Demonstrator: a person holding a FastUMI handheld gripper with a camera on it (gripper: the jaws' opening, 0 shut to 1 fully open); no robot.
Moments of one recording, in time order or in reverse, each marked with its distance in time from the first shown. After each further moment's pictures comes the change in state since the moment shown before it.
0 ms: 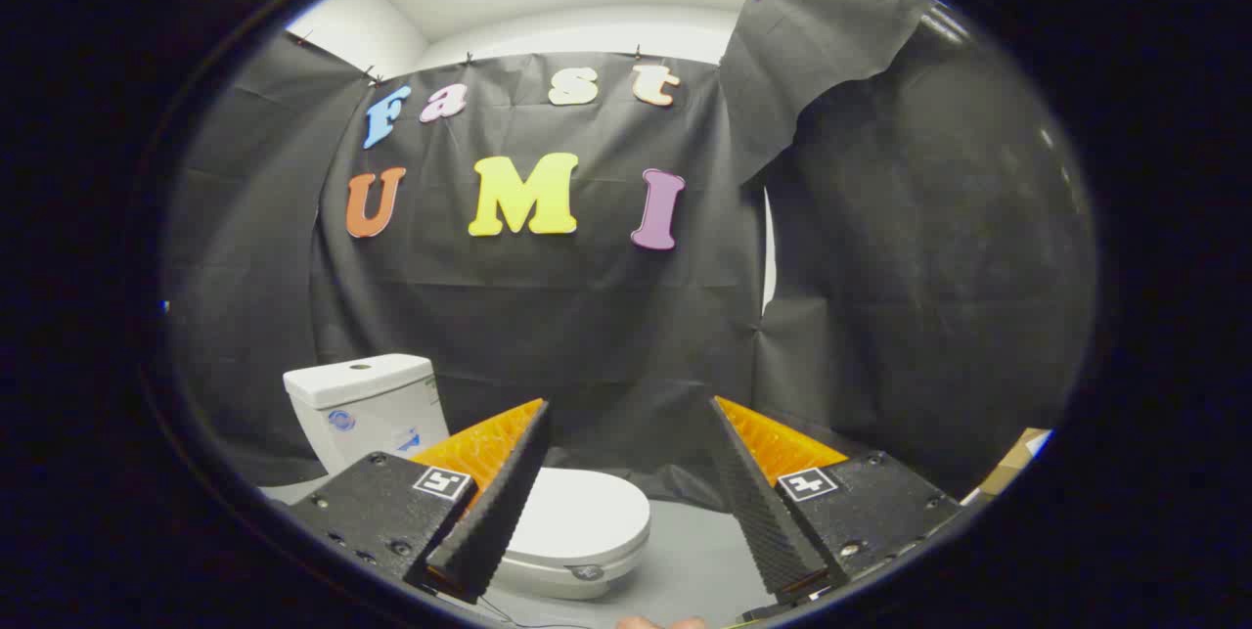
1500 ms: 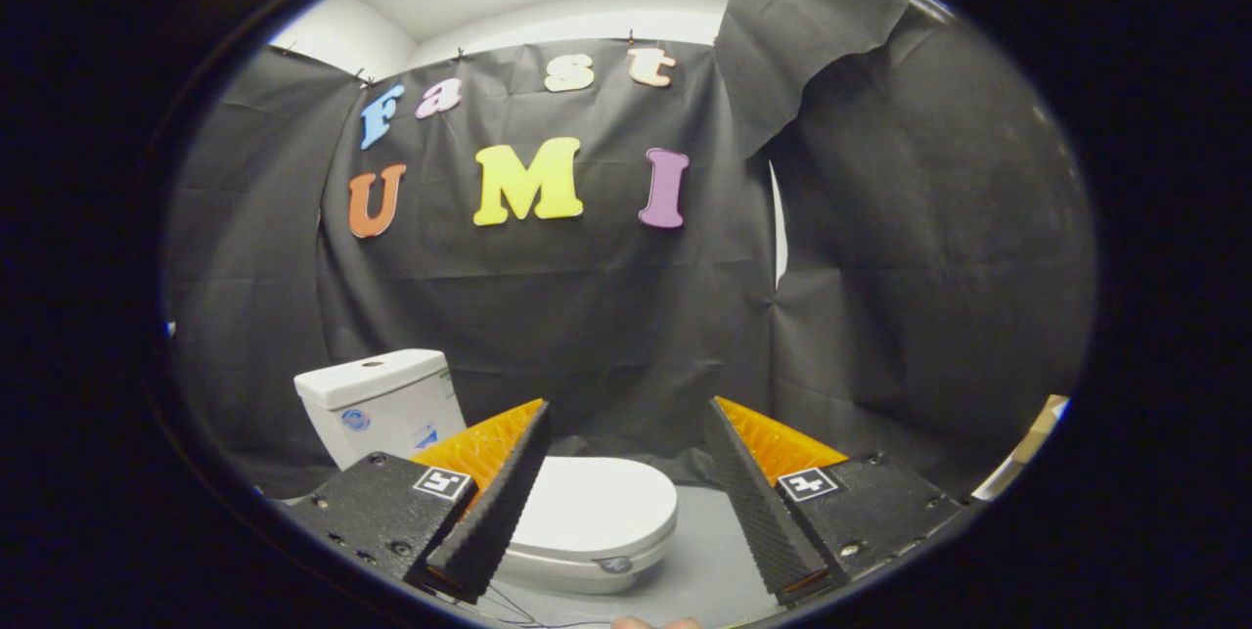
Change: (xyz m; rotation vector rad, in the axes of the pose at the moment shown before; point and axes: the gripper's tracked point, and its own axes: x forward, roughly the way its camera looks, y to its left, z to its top) arm 0.015 0.012 -0.034 0.065 0.059 0.026
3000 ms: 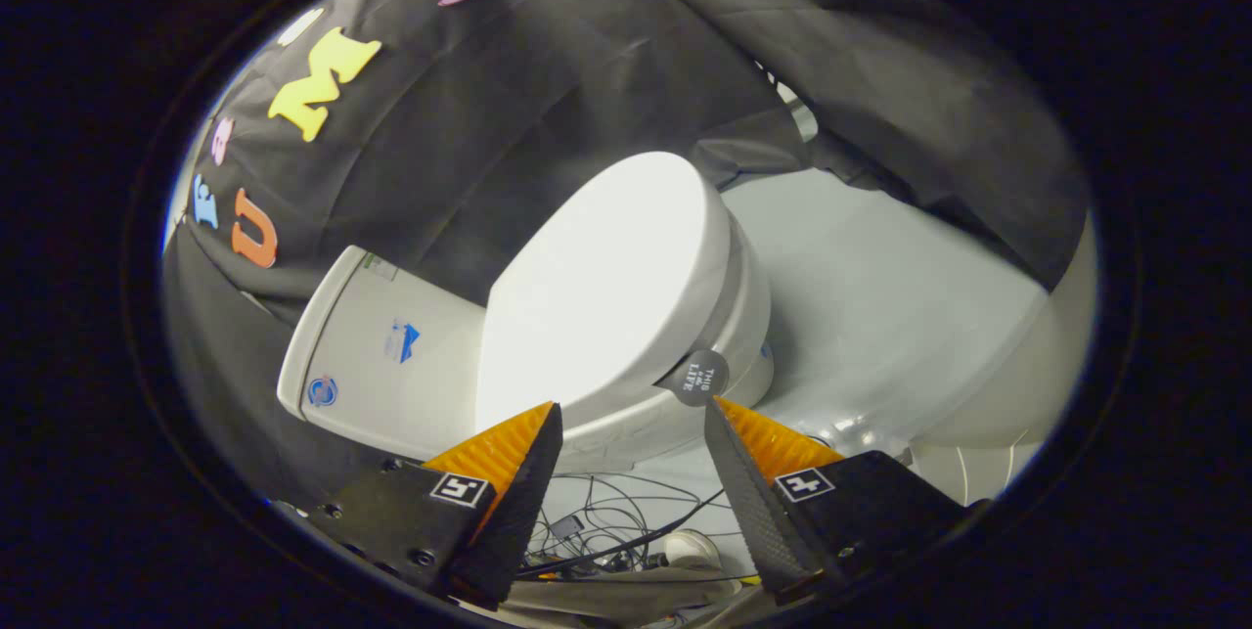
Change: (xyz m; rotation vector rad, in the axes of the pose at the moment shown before) arm 0.090 0.021 -0.324 0.717 0.782 -0.017
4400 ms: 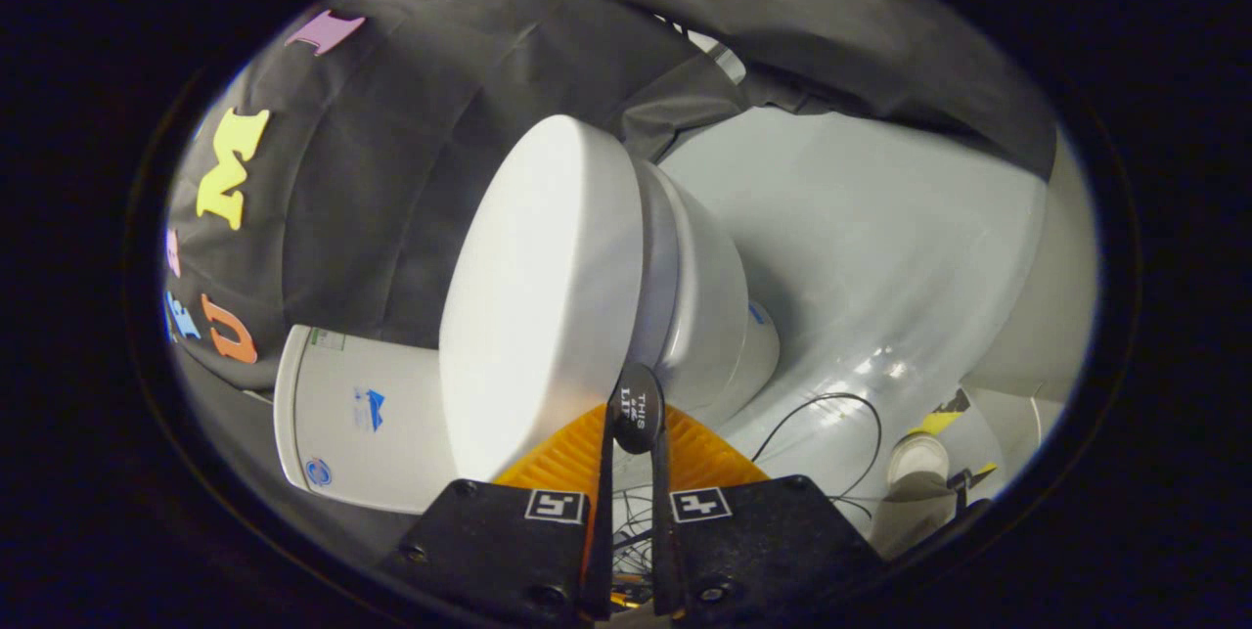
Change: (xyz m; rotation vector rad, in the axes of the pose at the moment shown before) arm 0.071 -0.025 0.004 0.274 0.031 -0.004
